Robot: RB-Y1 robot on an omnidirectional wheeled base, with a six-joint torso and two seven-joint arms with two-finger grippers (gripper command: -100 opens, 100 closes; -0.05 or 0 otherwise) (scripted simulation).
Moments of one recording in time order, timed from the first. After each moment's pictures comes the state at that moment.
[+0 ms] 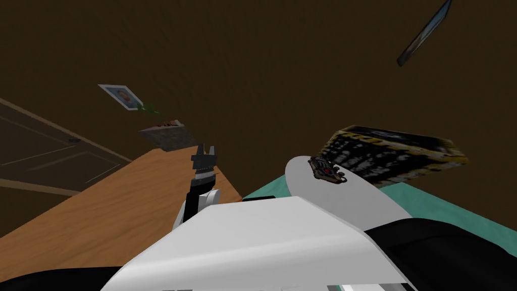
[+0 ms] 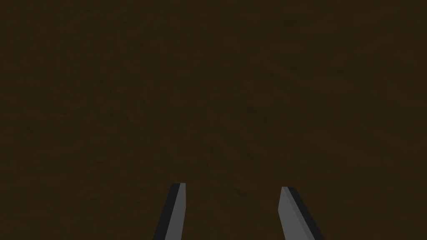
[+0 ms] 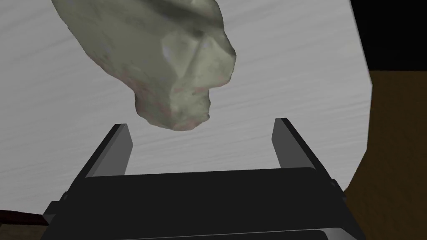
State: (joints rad) left arm 0.46 0.05 -0.01 -2.32 0.02 -0.39 0.17; right arm 0.53 -0.80 0.16 -0.76 1.11 -0.49 -0.04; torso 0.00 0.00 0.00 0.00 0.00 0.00
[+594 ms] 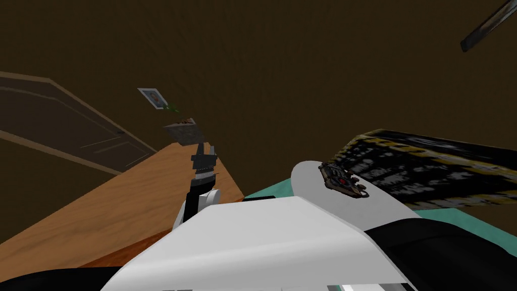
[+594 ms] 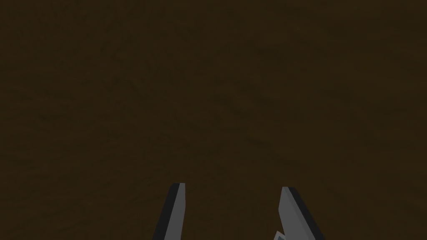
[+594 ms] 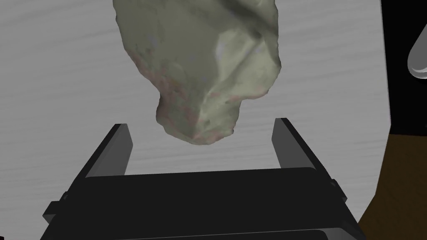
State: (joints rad) left arm 0.46 0.05 -0.01 -2.32 0.02 -0.39 0.17; right arm 0.53 -0.79 0.21 -0.63 1.24 -0.47 -0.08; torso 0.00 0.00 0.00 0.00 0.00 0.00
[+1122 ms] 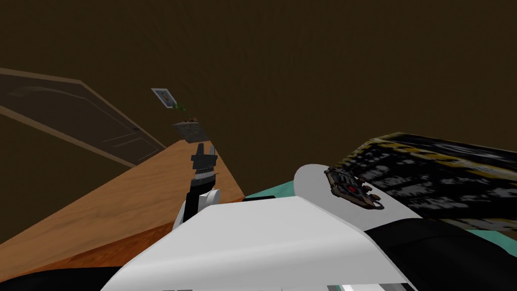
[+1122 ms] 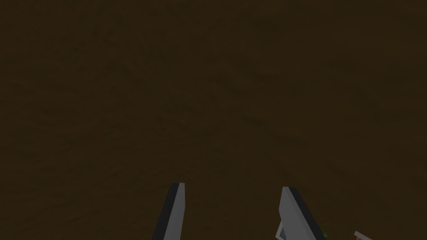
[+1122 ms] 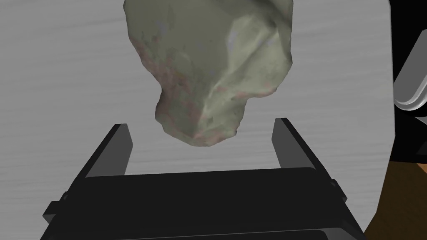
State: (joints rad) left arm 0.46 0.05 -0.01 -2.32 0.02 -0.39 0.17; right arm 0.53 -0.76 0.24 -0.57 1.29 -0.45 -0.08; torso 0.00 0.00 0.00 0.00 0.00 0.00
